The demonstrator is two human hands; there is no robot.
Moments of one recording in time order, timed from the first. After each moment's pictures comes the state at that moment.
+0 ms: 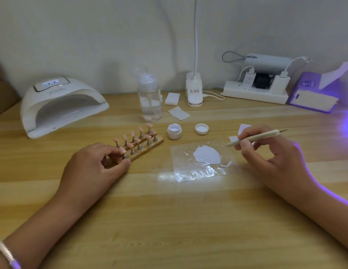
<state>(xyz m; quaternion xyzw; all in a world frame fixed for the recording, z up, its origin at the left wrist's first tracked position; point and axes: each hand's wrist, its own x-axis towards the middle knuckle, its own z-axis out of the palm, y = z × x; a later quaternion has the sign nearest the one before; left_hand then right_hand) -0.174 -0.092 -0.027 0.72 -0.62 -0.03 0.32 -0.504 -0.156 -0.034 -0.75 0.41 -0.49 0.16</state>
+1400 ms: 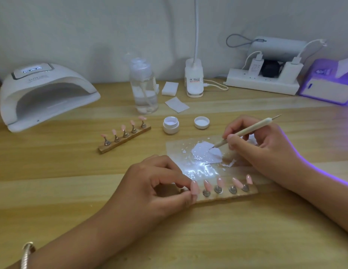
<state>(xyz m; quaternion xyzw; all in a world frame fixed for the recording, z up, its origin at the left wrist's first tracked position) -0.262 -0.088 -0.034 0.51 -0.72 -0.27 0.38 -0.491 -0.185 -0.028 -0.75 0.41 -0.39 0.34</state>
